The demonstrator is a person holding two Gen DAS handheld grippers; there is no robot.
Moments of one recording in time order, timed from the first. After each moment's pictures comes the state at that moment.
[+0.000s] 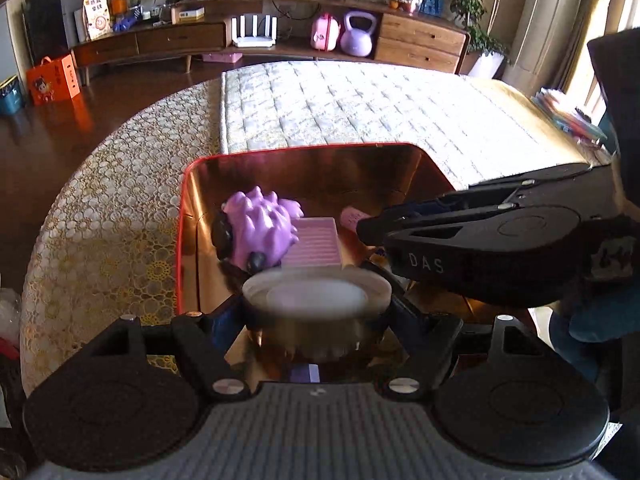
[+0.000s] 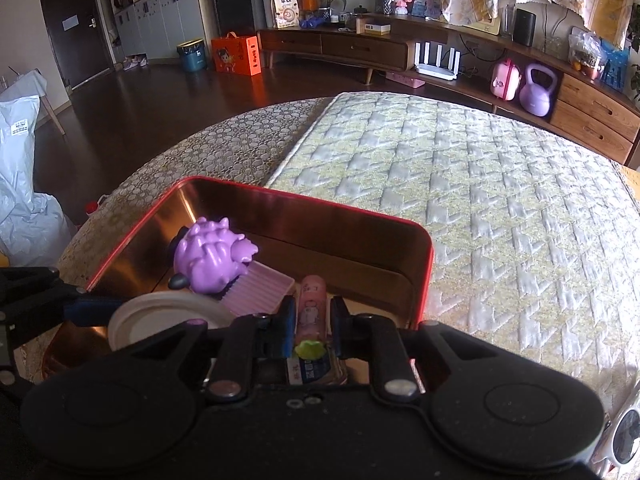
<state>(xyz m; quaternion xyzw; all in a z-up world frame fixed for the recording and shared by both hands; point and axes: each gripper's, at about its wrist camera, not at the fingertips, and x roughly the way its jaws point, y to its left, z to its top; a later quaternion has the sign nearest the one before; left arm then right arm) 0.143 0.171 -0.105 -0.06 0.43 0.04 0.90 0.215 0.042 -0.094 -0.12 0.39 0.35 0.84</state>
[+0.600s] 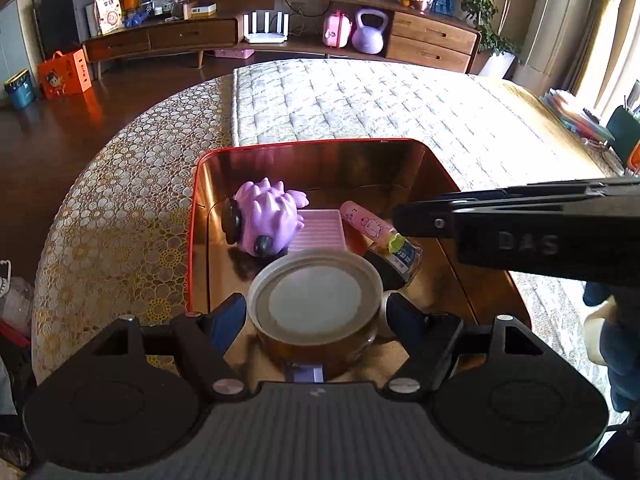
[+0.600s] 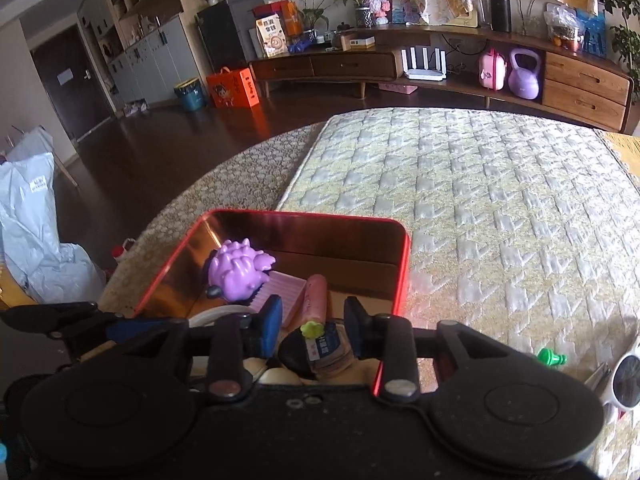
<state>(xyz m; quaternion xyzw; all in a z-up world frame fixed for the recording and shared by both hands) 0.131 0.169 -0.098 -0.07 0.43 0.05 0.90 0.198 0.000 -0.066 -0.03 0.39 0.36 0.85</state>
